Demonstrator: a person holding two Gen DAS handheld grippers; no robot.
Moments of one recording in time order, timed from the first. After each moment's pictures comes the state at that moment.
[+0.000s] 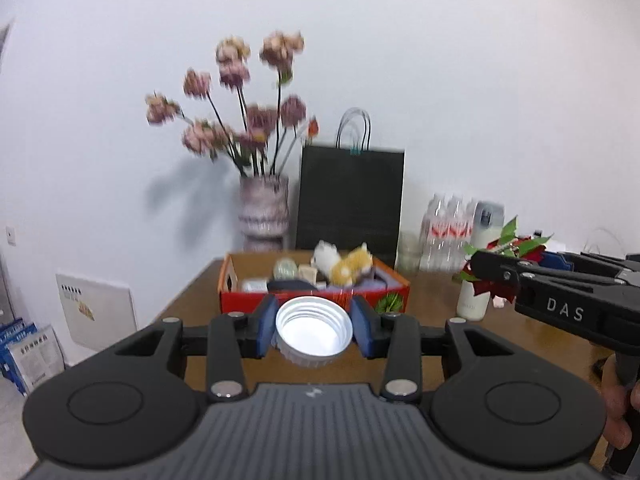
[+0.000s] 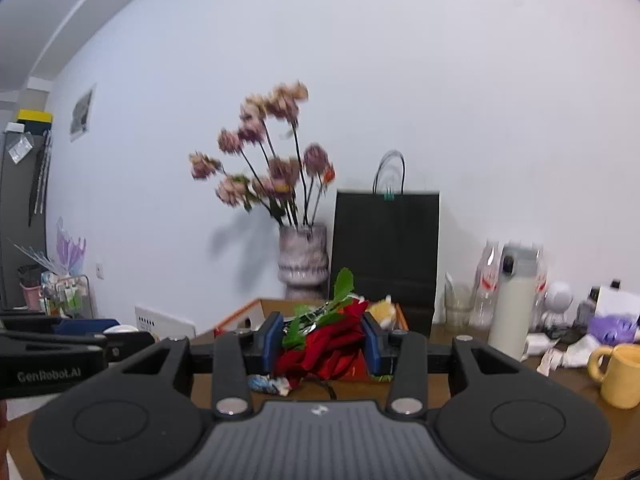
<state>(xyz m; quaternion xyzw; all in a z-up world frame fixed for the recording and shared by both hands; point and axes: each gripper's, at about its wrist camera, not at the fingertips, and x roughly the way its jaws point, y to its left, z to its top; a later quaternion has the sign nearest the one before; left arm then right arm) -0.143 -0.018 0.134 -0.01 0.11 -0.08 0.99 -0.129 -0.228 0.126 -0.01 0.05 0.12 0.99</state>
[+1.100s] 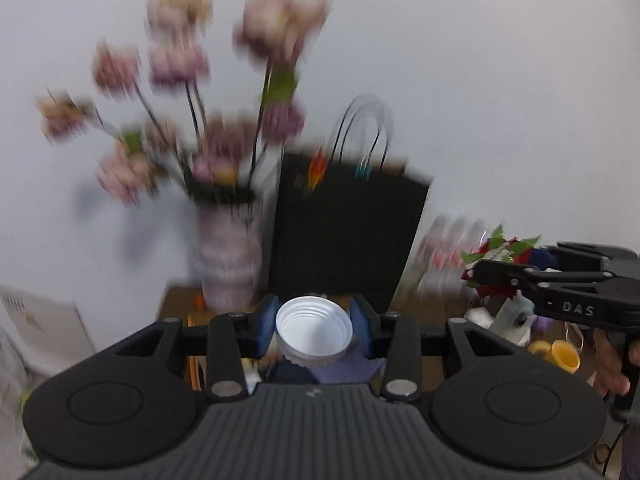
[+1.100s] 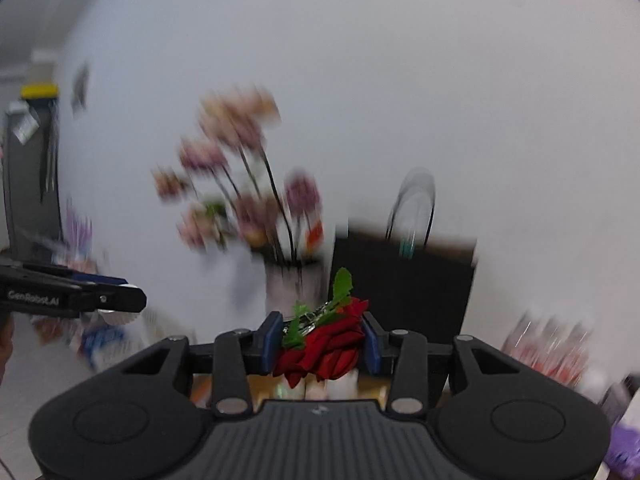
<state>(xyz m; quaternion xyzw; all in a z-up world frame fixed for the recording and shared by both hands) 0.168 0.013 0.300 -0.03 0.29 -0.16 0.94 0.178 -0.241 0.304 -0.04 0.24 0.18 0.95</state>
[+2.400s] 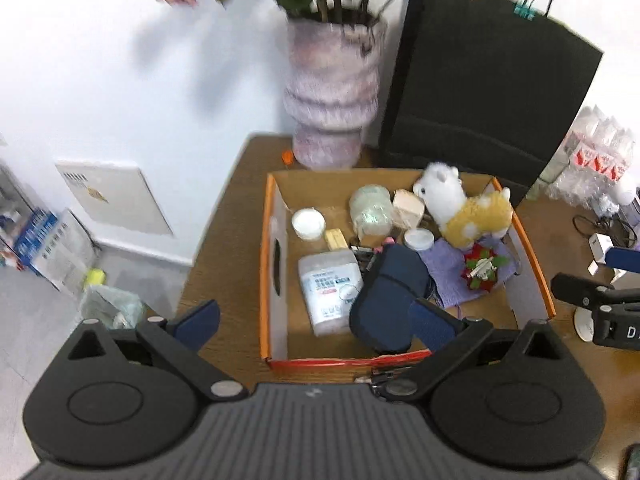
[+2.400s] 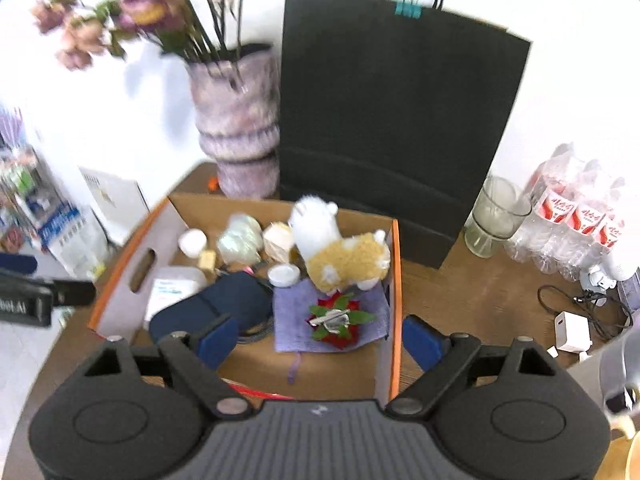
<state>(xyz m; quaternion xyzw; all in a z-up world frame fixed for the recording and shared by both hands) 0.236 0.021 0.192 -0.01 0.45 0.00 0.89 0.249 -0.208 0.178 -0.04 0.42 0.09 0.90</state>
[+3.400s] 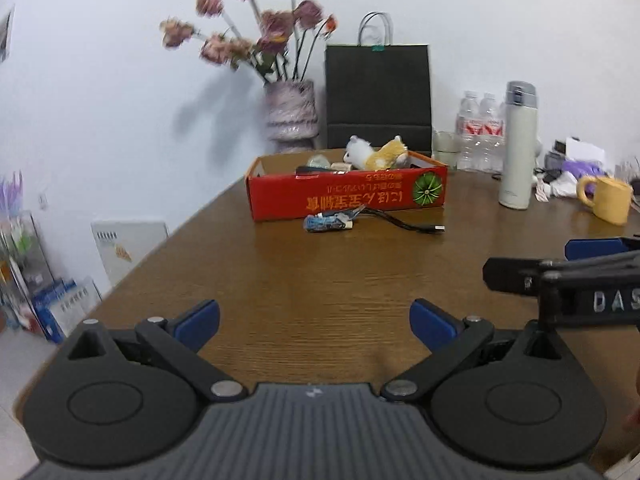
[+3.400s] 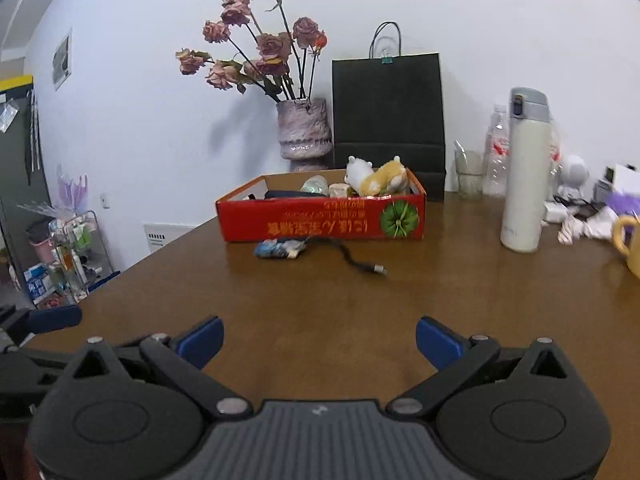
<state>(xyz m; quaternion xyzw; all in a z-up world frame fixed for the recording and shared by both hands) -0.144 -0.023 0.039 0.05 0.21 -0.02 0.98 -0.128 -0.218 0.028 0.03 0.21 0.13 0.97</state>
